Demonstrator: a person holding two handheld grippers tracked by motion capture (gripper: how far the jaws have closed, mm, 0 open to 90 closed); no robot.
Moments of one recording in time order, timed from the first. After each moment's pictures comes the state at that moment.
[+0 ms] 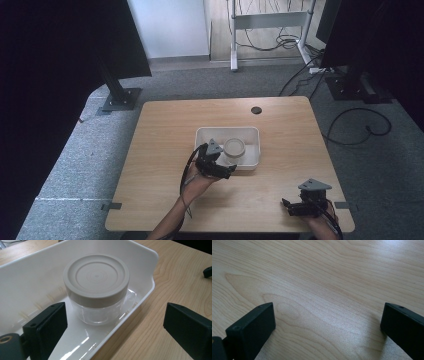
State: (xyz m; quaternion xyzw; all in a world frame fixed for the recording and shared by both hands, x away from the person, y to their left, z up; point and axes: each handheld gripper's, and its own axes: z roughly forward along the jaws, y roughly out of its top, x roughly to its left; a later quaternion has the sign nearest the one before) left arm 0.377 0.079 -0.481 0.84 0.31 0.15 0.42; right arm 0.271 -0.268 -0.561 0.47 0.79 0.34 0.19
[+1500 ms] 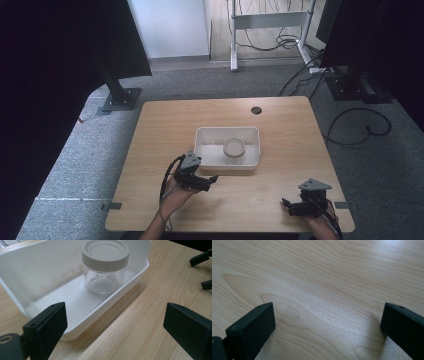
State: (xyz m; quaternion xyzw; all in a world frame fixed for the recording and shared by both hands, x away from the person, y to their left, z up) left arm 0.340 0.143 -0.485 0.83 0.30 0.15 0.44; right arm 0.271 -0.268 -0.561 0.47 0.79 0.34 0.19
